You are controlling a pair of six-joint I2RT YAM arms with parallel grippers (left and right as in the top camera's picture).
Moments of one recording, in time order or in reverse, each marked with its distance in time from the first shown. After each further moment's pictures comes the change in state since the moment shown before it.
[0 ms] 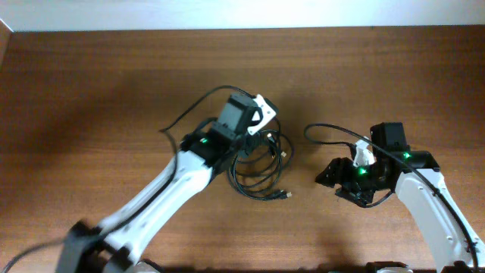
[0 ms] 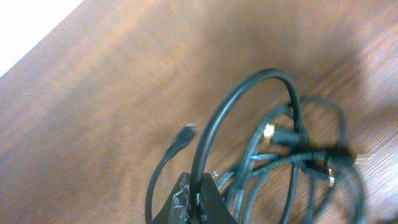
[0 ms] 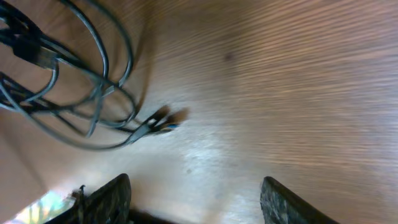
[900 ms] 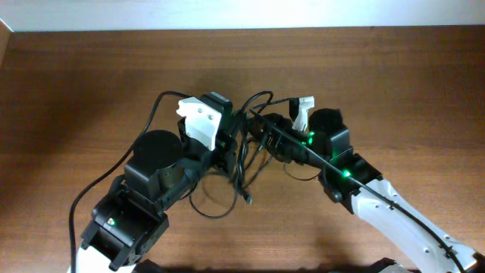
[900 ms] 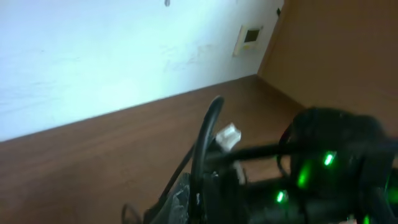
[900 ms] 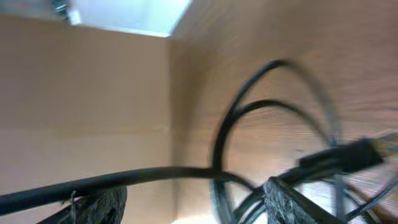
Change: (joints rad) left arm 0.002 -0.563 0.002 0.031 0.217 -0.412; right arm 0.526 0.002 -0.010 1.041 0.144 0.815
